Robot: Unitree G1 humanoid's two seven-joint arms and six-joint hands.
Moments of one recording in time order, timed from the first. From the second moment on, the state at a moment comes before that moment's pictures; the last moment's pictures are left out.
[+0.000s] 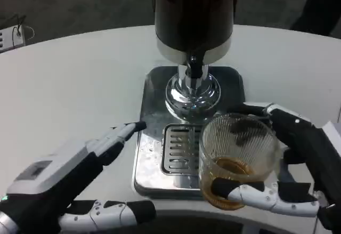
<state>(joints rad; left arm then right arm) 0.05 0.67 0.17 -0.42 0.26 -0.23 -0.39 0.11 -0.21 0.02 -0.81 -0.29 0.15 0.17</state>
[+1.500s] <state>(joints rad) 0.18 0.67 0.22 -0.69 0.36 -0.14 -0.48 0.18 -0.34 -0.13 -1.01 -0.13 0.25 0.33</state>
